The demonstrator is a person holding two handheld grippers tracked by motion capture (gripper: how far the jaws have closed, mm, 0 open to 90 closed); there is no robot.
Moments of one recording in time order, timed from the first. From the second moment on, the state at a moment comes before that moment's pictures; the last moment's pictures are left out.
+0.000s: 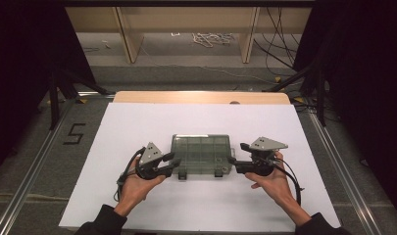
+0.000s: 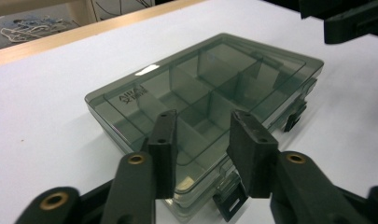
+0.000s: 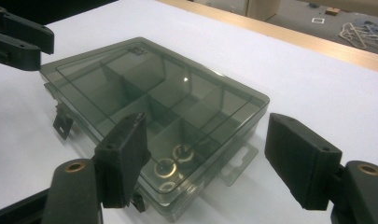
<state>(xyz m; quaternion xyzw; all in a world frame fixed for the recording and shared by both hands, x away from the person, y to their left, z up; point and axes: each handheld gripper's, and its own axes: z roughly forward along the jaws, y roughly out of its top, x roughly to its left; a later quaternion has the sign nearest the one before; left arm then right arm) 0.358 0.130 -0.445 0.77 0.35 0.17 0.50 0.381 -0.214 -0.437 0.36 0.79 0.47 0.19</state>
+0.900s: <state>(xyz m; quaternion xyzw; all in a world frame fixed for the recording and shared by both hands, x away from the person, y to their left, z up) 0.328 0.176 -0.435 0.72 0.31 0.21 0.58 0.353 -0.224 -0.430 0.36 0.75 0.52 0.21</state>
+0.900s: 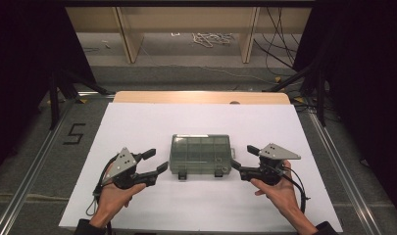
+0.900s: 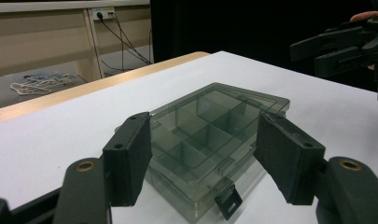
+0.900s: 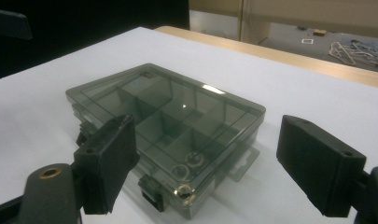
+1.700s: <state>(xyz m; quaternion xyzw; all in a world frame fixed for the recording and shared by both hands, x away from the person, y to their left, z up) 0.307 0.180 -0.428 0.70 0.31 0.22 0.60 0.310 -0.219 -0.425 0.34 0.73 0.55 0.22</state>
